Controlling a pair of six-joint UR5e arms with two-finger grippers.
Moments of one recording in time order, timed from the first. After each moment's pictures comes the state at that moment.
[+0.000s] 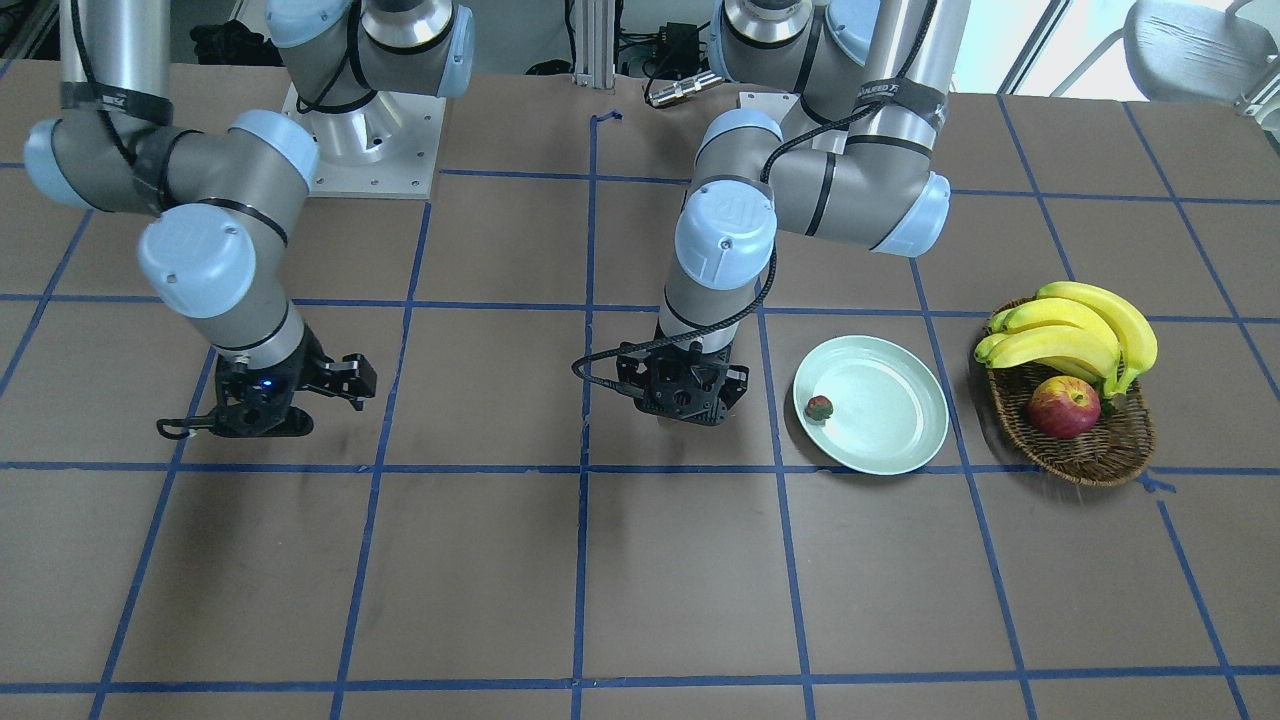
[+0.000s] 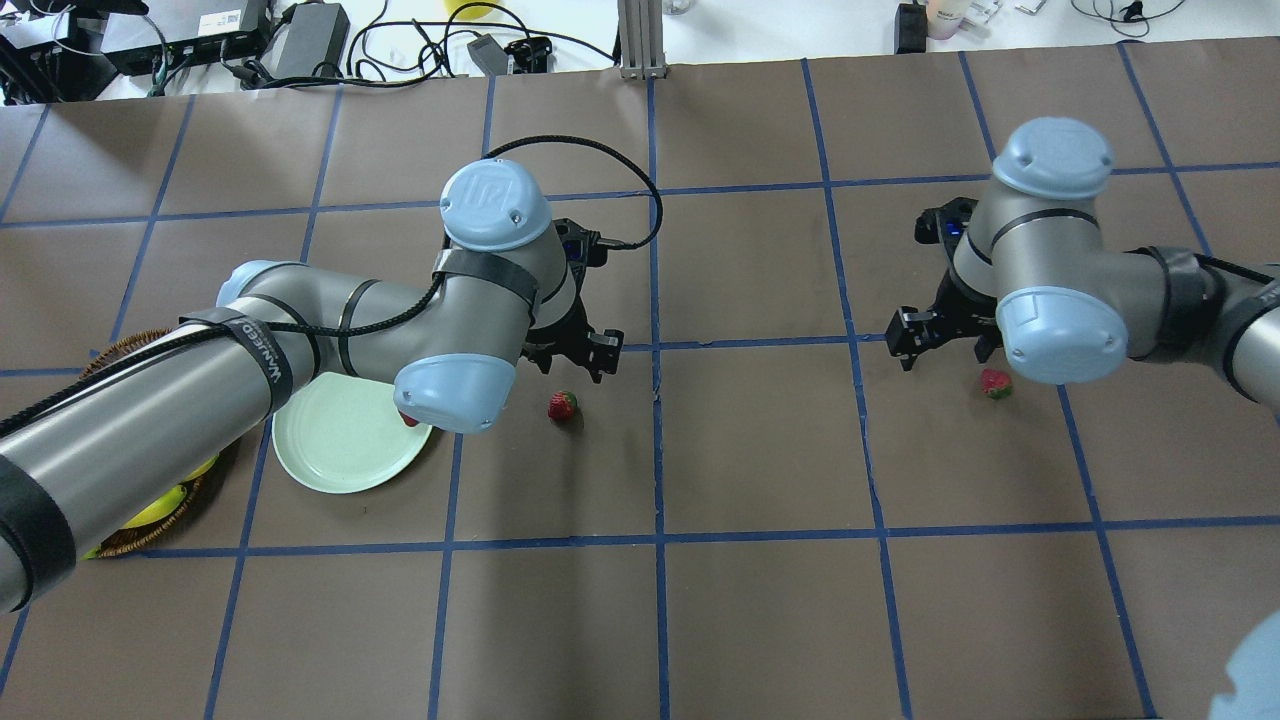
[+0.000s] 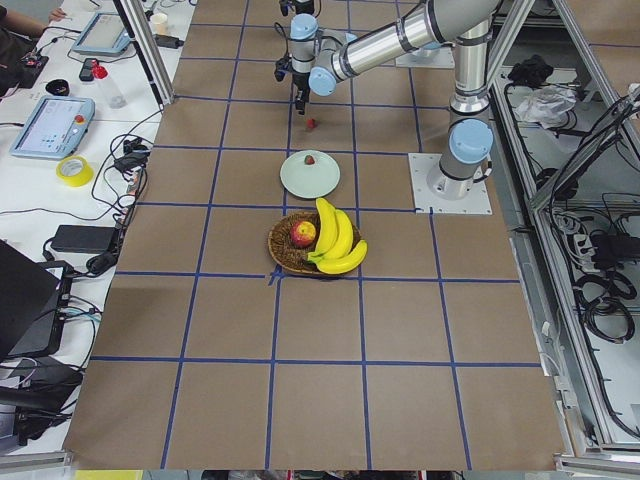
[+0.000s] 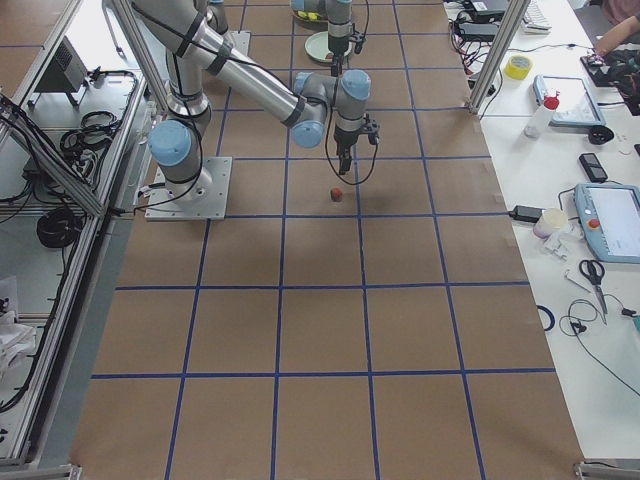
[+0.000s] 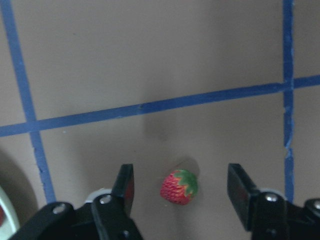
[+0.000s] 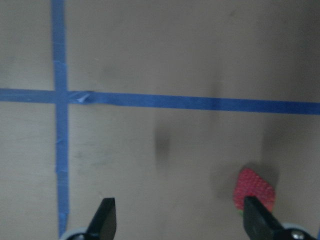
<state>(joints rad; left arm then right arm) -1.84 -1.90 -1.92 -0.88 1.53 0.01 1.36 -1.33 2.03 -2.20 -1.62 -0.27</state>
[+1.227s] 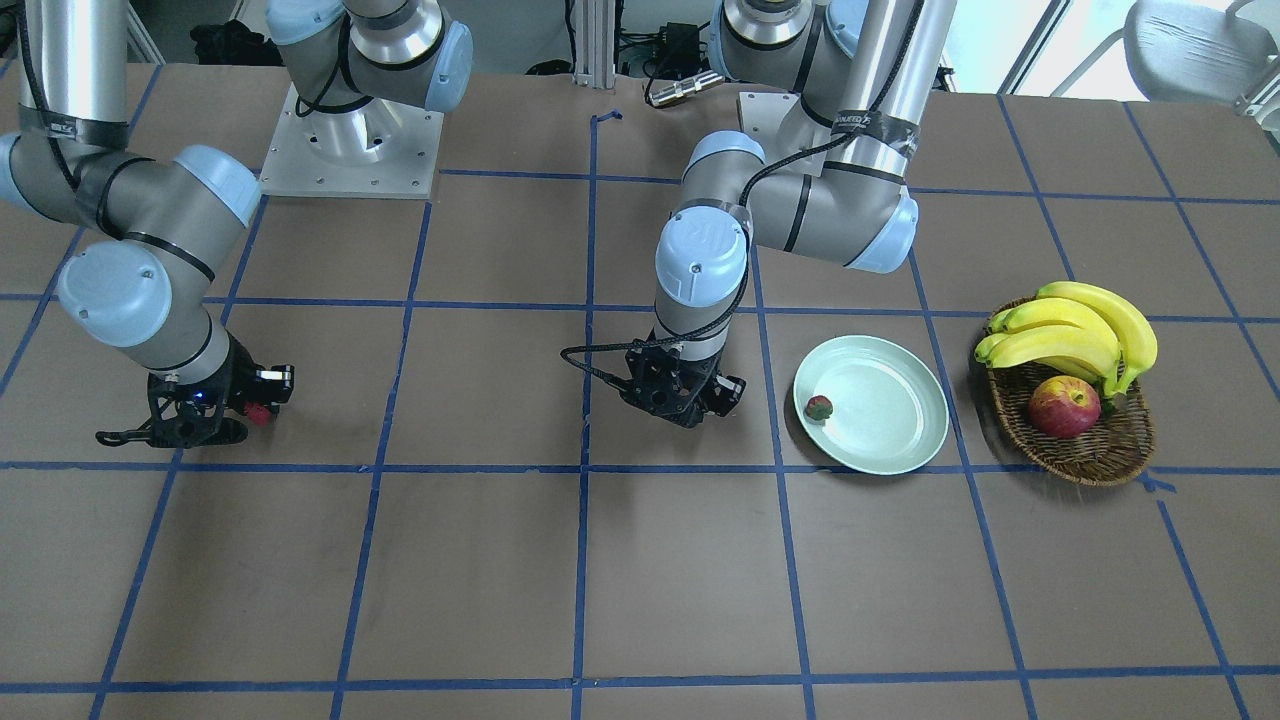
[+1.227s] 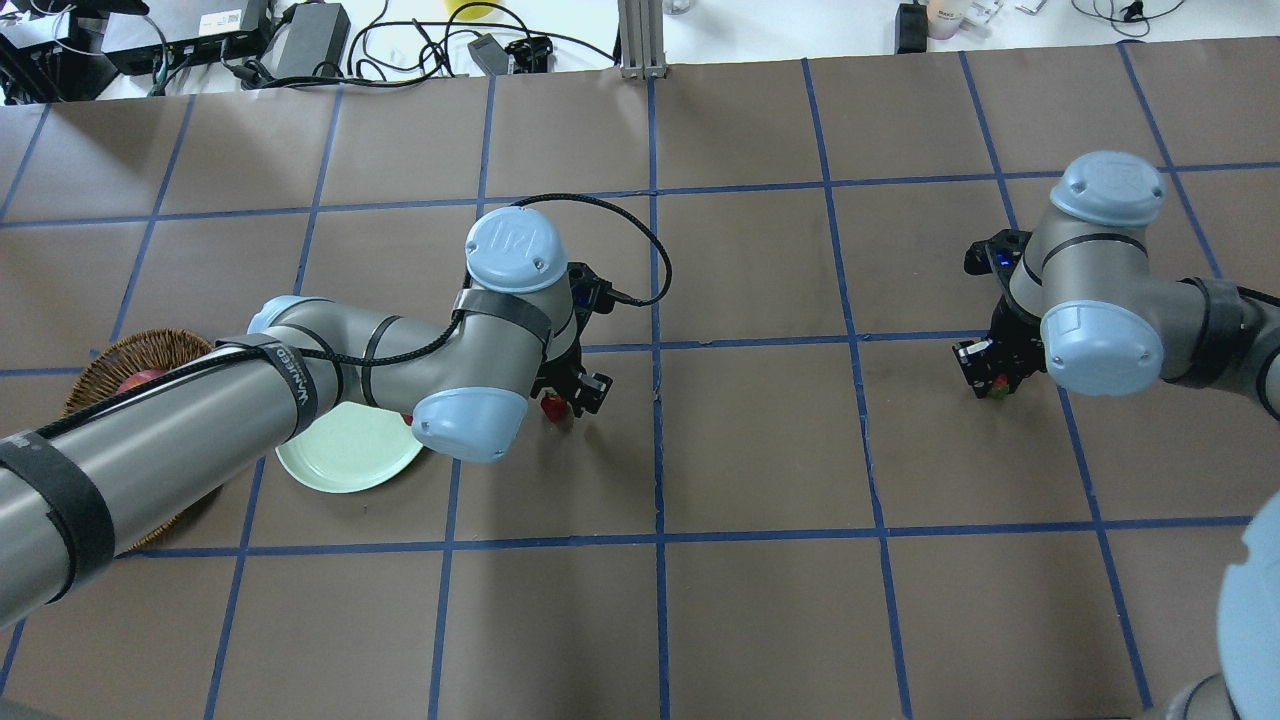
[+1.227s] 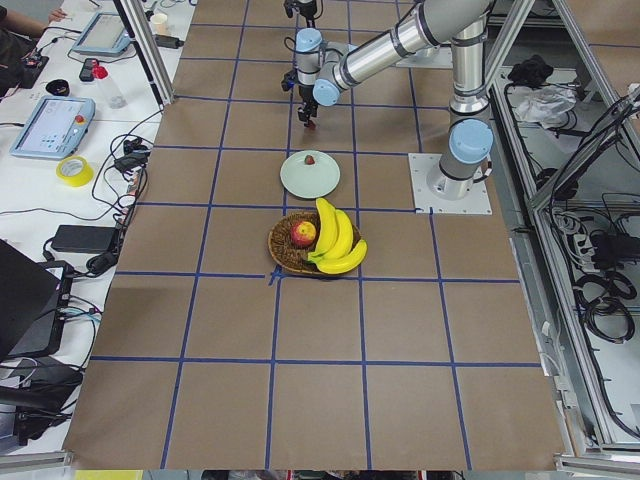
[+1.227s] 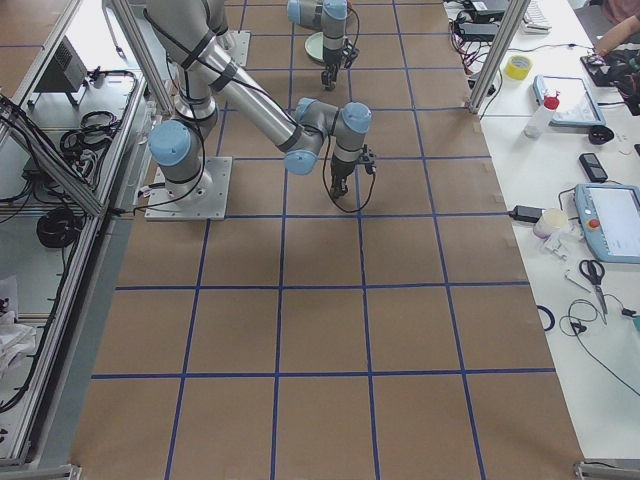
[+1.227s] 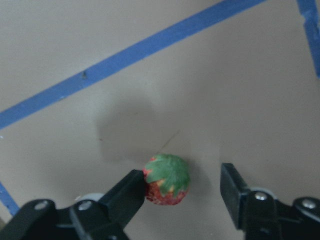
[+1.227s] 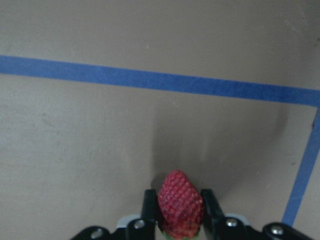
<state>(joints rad) -1.84 -1.94 -1.97 -0.83 1.62 0.17 1.30 -1.28 2.06 -2.24 -1.67 -0.37</state>
